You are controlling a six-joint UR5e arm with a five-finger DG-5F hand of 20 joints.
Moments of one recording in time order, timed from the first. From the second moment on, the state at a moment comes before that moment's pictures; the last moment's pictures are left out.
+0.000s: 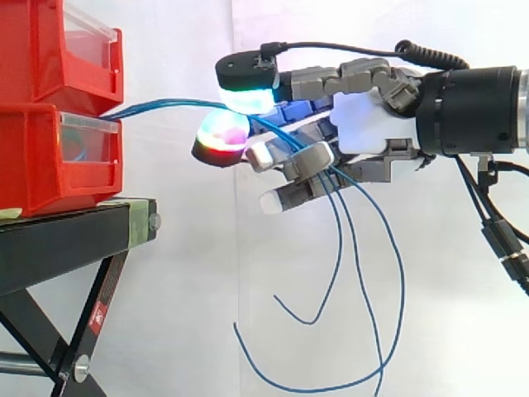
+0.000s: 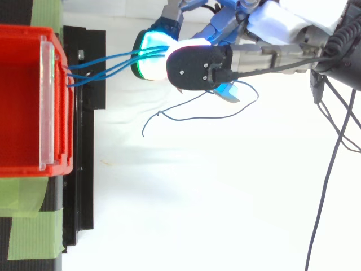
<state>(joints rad) 0.12 -1.91 -1.73 -2.62 -1.11 -0.21</state>
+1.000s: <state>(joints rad) 0.11 -1.90 -1.73 -2.62 -1.11 -0.21</state>
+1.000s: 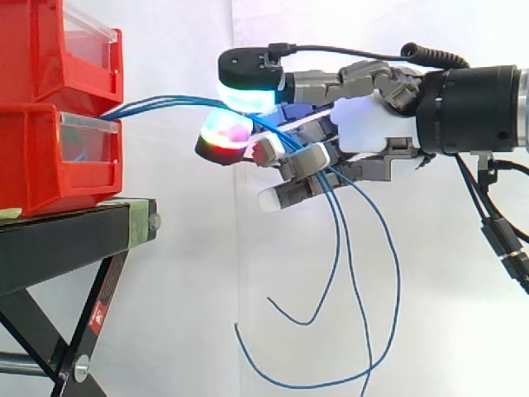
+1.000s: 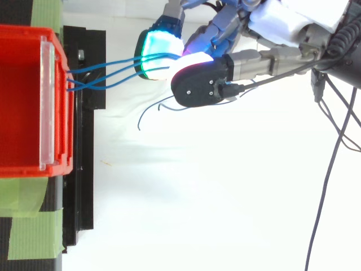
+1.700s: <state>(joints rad) 0.11 -1.90 -1.73 -2.62 -1.11 -0.21</state>
